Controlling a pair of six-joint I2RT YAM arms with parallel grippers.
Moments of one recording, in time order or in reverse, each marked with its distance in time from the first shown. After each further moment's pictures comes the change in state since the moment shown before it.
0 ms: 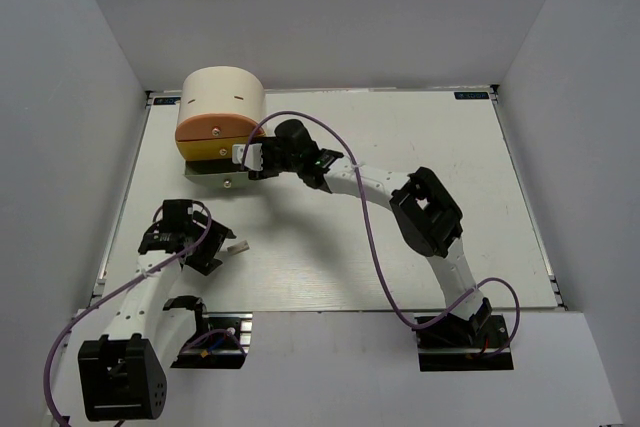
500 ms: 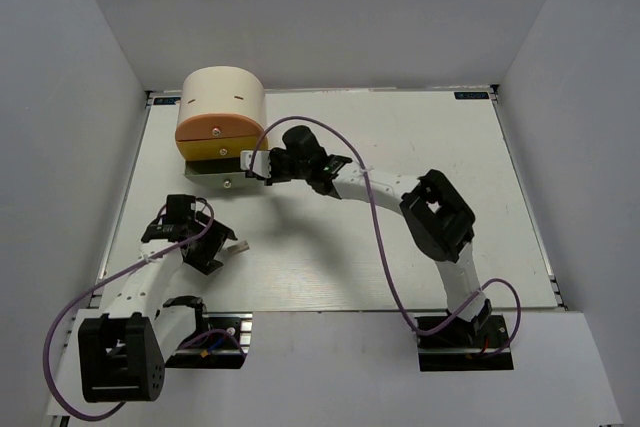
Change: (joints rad) left arm -0.007 0.089 0.014 0.005 -0.001 0.015; right arm 0.000 -0.053 -0.101 0.002 -0.018 0.040
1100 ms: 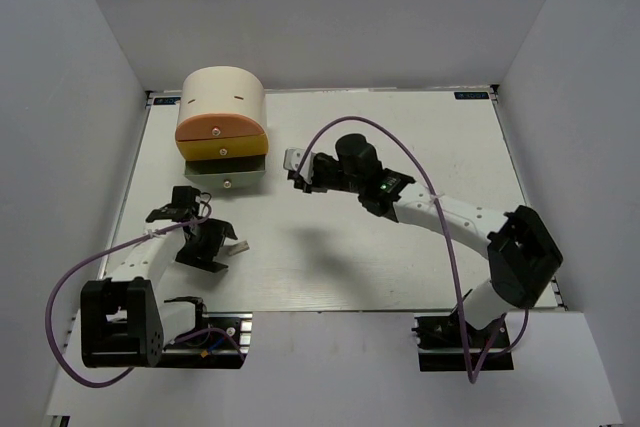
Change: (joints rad) left arm -0.008 0.195 0.095 -0.093 -0.009 -0.236; right arm -0.022 -0.534 -0.438 0.050 -0.040 0.197
